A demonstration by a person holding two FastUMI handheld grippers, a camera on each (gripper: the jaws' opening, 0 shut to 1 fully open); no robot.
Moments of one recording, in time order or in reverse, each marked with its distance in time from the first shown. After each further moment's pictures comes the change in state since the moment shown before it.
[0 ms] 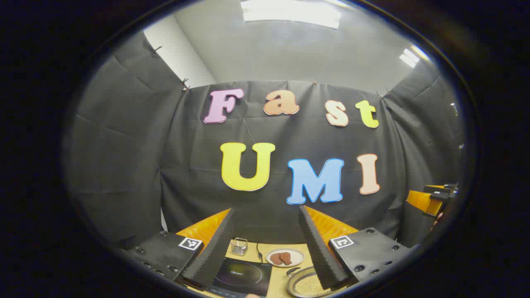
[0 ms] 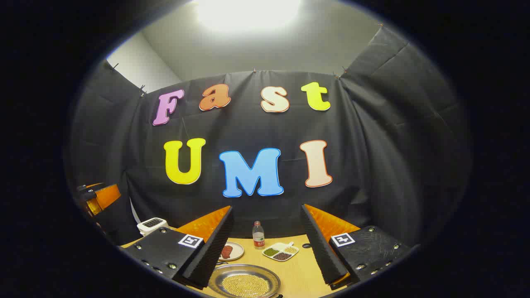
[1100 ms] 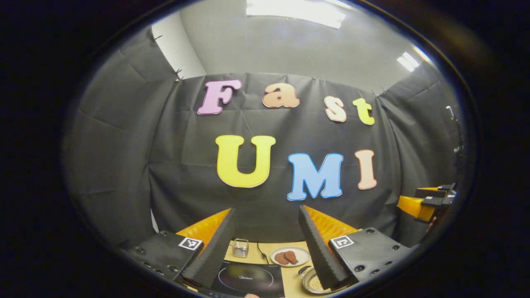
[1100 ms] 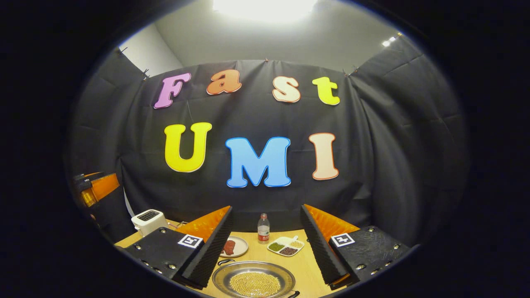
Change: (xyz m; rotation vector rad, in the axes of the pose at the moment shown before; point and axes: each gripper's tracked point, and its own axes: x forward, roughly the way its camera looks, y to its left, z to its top) left arm 0.046 0.052 -0.027 -0.015 0.025 -0.100; right arm 0.016 0.070 -0.040 -0.047 0.082 -0.014
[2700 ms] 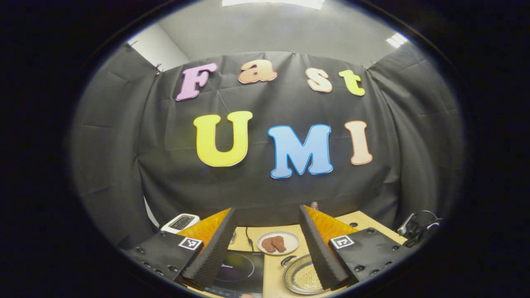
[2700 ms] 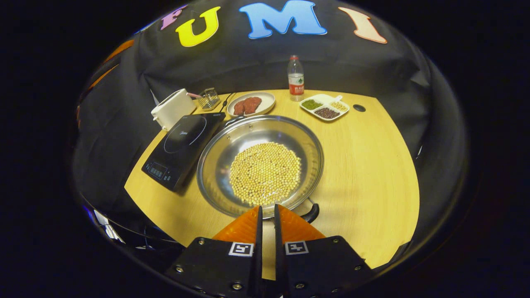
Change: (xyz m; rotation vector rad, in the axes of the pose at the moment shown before) left arm 0.031 -0.109 -0.061 0.079 0.156 0.008; right arm -0.071 -0.033 -0.326 0.011 0.966 0.394
